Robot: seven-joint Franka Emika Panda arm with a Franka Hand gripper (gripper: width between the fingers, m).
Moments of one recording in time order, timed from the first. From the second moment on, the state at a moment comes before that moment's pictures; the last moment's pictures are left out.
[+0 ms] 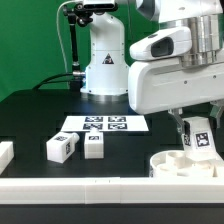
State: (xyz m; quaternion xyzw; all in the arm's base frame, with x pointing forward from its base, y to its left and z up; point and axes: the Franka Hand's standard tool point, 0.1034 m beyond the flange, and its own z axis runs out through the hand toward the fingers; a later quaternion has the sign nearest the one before) arm 0.626 0.105 0.084 -1.00 -0.06 -0.04 0.06
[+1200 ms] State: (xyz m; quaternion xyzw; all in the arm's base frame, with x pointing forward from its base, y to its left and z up) arm 0.624 0.113 0.082 -0.89 0.43 0.00 0.11
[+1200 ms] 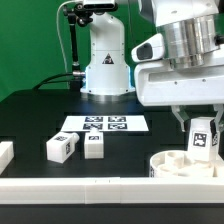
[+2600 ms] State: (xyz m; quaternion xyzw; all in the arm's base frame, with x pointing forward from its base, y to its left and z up) arm 0.625 0.110 0.077 -0.60 0.78 0.10 0.16
